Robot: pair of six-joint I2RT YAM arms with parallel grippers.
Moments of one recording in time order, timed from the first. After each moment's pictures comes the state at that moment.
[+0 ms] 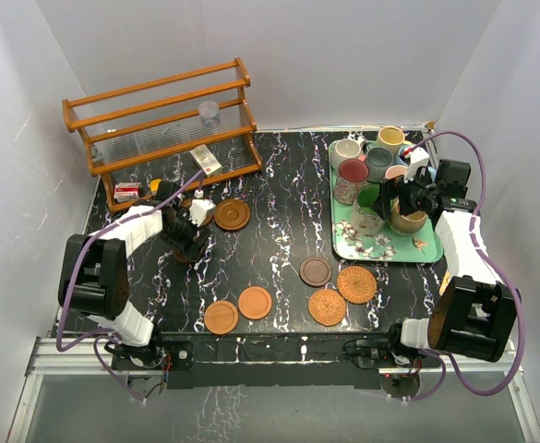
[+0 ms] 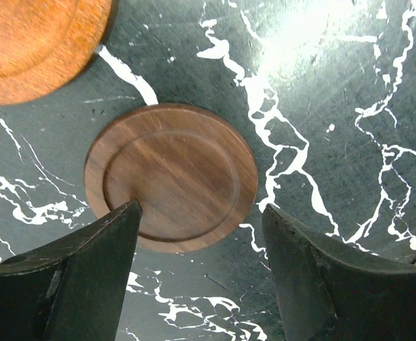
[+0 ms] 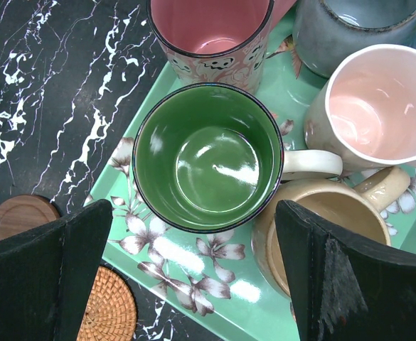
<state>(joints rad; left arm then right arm) -0.16 1.58 0.92 -0.64 0.22 0.52 -0.26 1.31 0.98 -0.40 -0.64 -0.38</state>
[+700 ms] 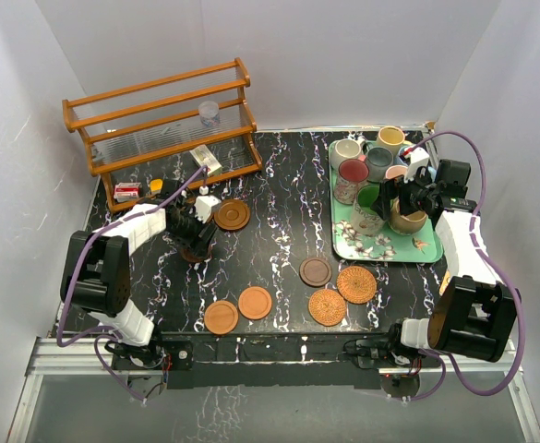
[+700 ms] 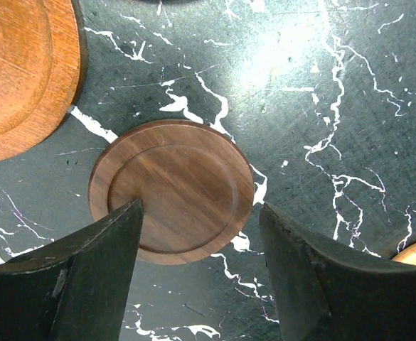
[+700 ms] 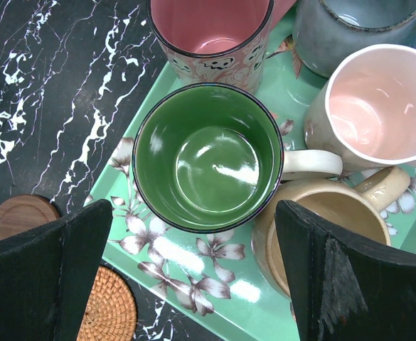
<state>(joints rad) -0.19 1.61 0.95 -0.60 0.33 0.48 -0.26 1.31 0.98 -0.40 -0.64 -0.38</state>
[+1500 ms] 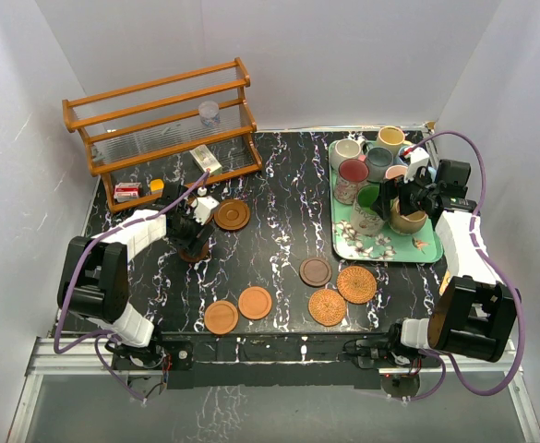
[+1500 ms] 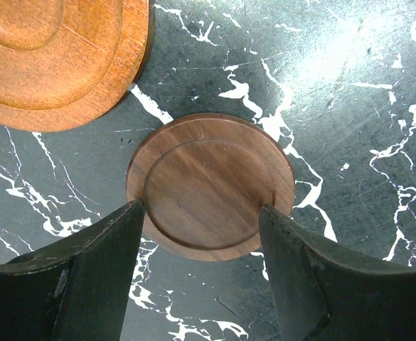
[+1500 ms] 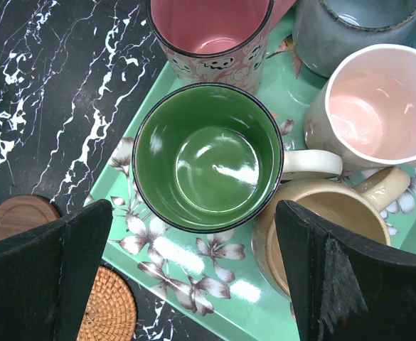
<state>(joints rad) -0.21 1.57 0.89 -0.51 0.13 0.47 -0.26 1.31 0.98 -0.40 -0.64 -0.38</state>
